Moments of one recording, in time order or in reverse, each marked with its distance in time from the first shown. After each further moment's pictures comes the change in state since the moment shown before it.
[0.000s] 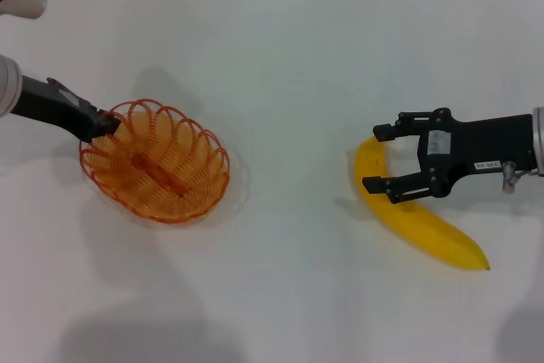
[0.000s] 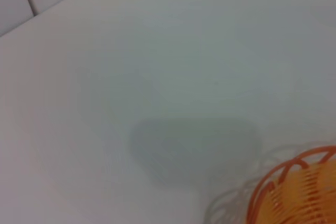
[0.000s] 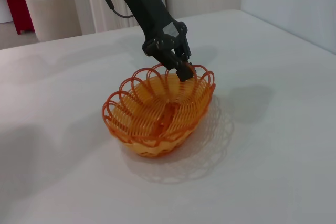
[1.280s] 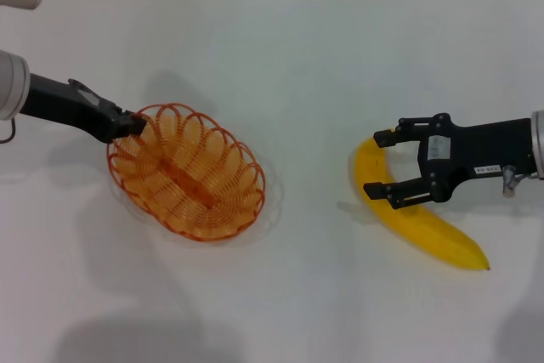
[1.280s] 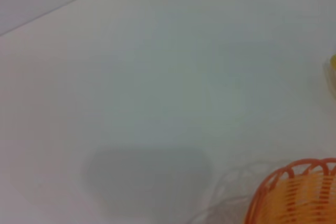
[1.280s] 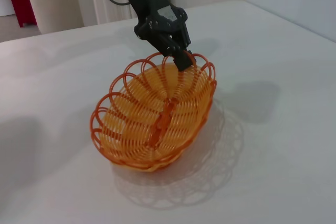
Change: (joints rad) left arm 0.027 -0.009 -0.005 0.063 -0.113 0.137 0.001; right arm 0.003 0.002 0.000 0.000 -0.025 0.000 0.007
